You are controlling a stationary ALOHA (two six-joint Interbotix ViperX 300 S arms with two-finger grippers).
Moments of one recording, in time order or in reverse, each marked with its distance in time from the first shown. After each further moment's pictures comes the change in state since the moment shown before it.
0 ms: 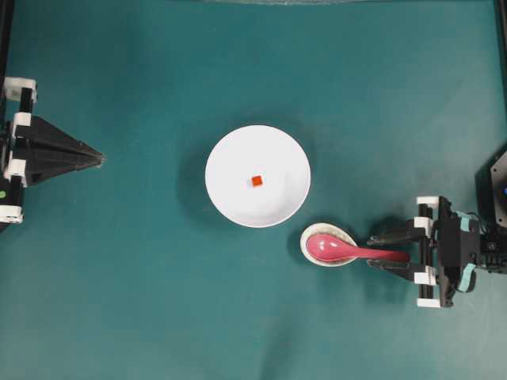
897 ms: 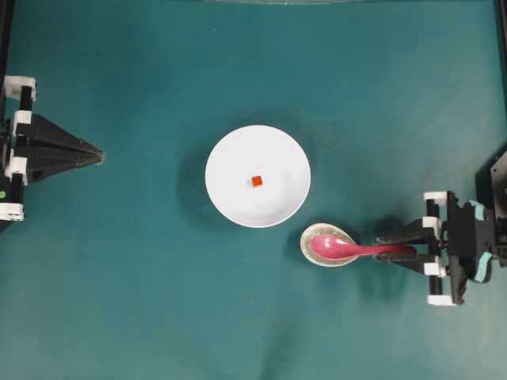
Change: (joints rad) left arm 0.015 0.000 0.000 -0.002 0.014 0.000; right arm -0.005 -0.132 0.043 0.000 0.037 -0.003
